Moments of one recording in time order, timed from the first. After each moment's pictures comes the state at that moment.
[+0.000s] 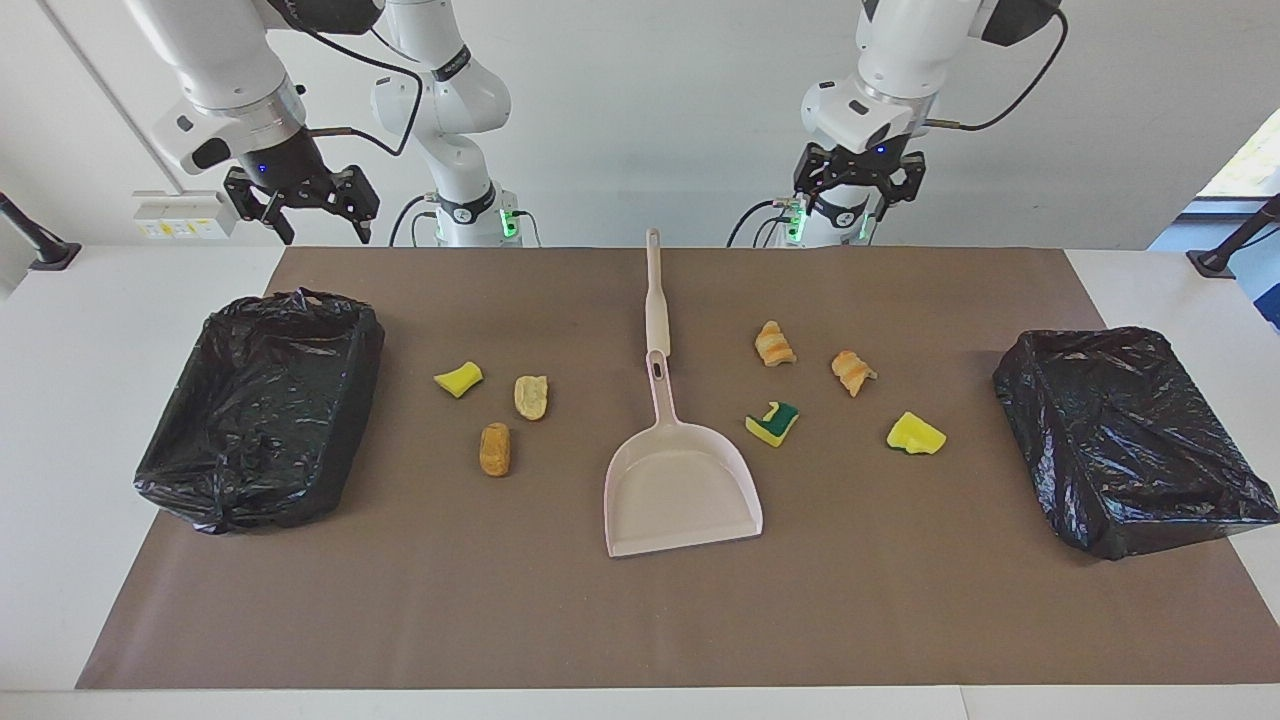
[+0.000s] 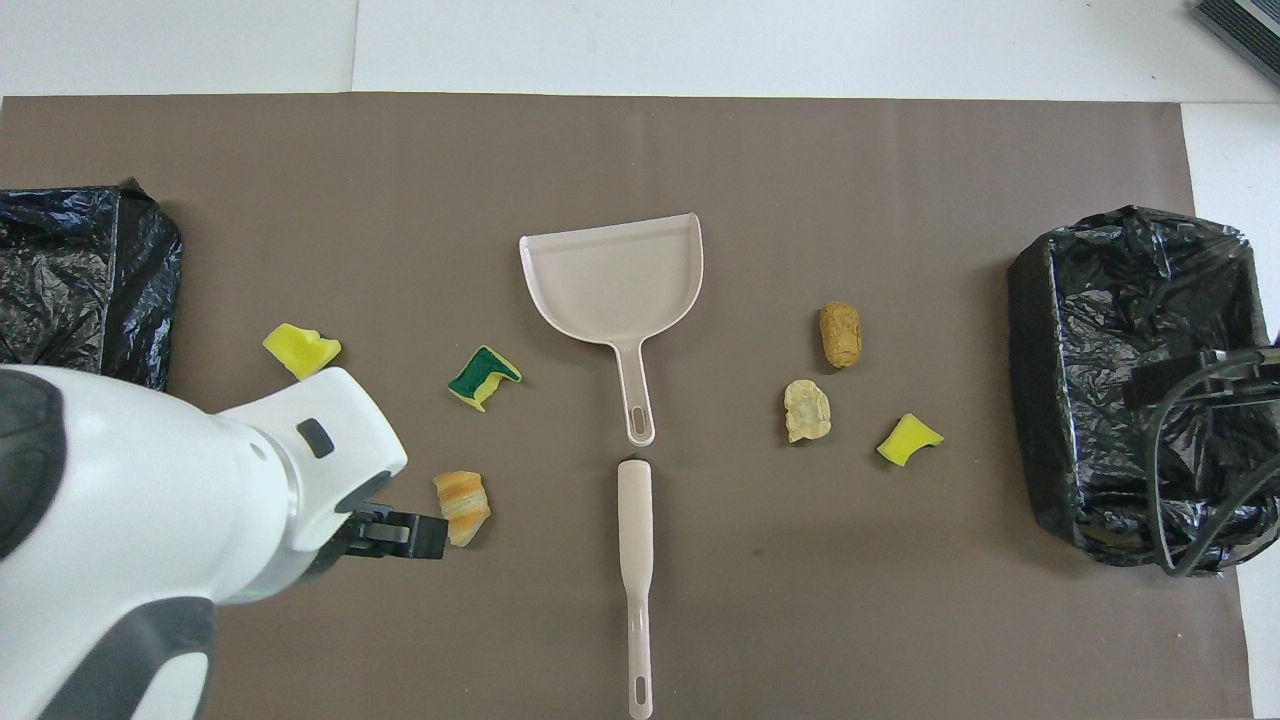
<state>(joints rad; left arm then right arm) -0.09 -0.28 -0.37 -1.92 -0.16 1.55 -0.24 0.06 -0.10 -0.09 -1.65 -0.02 1.49 -0.04</state>
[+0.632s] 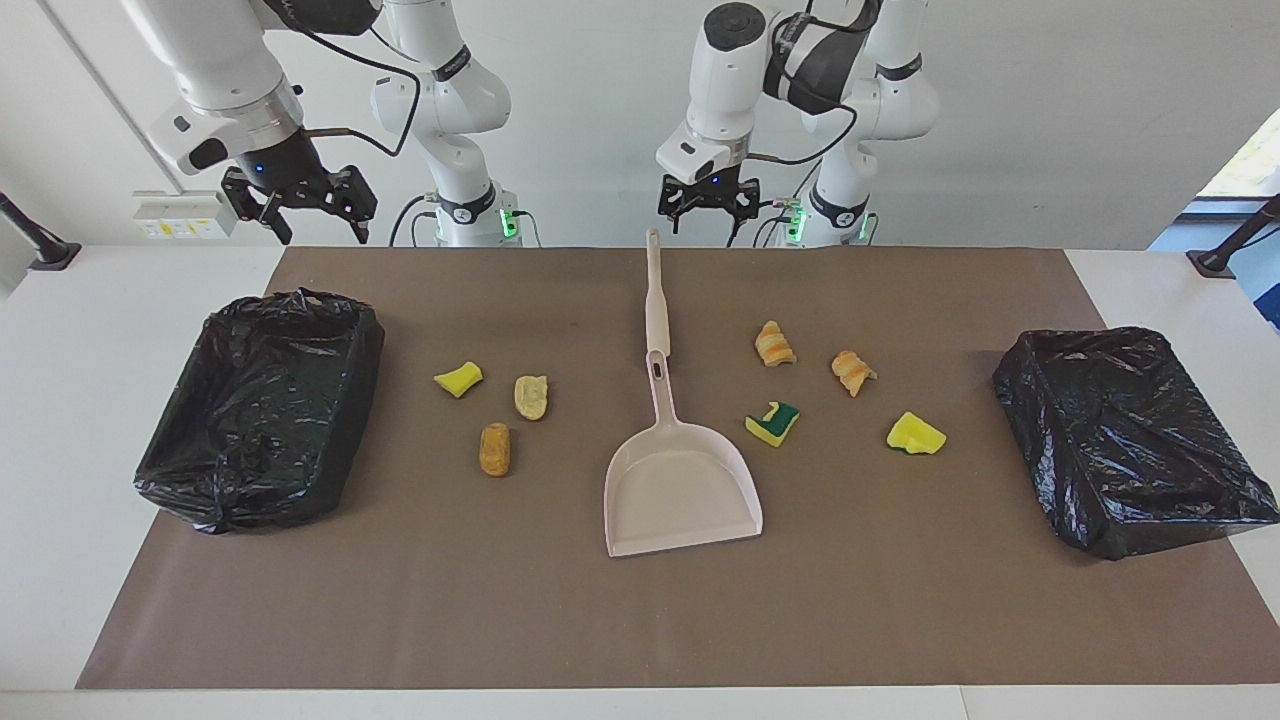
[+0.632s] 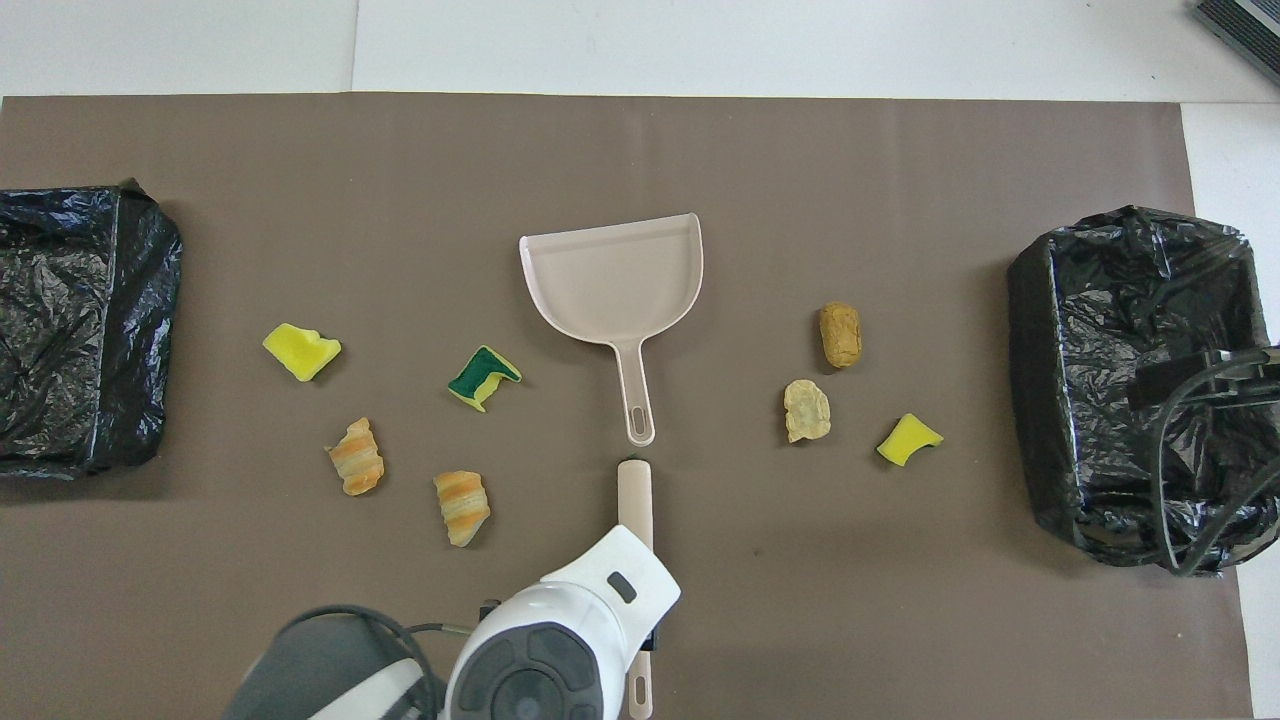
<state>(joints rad) -0.09 -0.28 -0.79 -2.21 -0.25 1.96 -0.64 0.06 -0.10 -0.09 -1.66 -0.02 1.49 -0.04</state>
